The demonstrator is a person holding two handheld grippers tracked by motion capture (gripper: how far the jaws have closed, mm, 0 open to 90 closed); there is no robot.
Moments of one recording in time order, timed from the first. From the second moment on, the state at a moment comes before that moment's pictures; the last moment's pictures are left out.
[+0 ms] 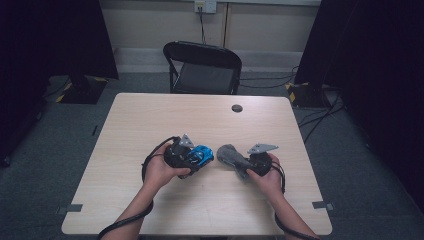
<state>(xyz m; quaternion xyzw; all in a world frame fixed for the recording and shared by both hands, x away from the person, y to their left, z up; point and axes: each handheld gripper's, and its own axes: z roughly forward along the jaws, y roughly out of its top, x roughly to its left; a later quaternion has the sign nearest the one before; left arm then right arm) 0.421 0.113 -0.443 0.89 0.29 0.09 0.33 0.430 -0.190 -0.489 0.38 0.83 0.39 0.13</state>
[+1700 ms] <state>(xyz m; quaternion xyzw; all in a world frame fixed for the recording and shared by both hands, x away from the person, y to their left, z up) 0.419 0.147 -0.452 0.87 0.34 0.13 0.33 0.421 -0.112 -0.457 0.21 0.89 0.38 0.11</state>
